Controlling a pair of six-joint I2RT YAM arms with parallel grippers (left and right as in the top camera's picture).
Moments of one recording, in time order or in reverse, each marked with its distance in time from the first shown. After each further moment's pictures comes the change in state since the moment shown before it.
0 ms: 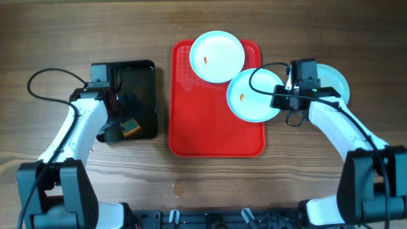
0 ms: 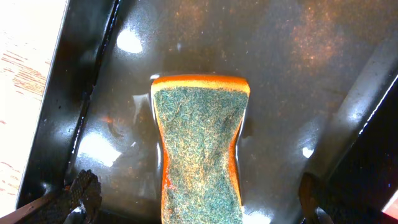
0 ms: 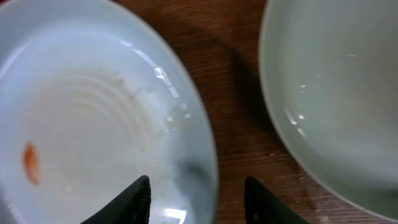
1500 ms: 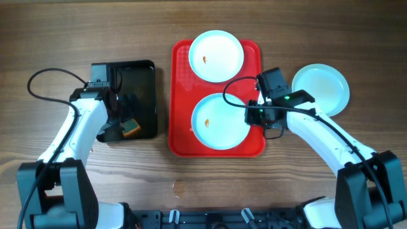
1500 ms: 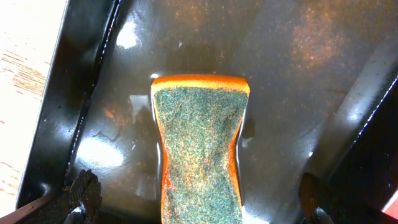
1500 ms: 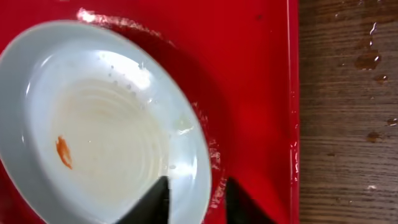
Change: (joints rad) left arm 0.000 0.000 0.000 0.000 0.000 0.000; right arm 0.251 -0.050 0.013 -0.187 -0.180 0.237
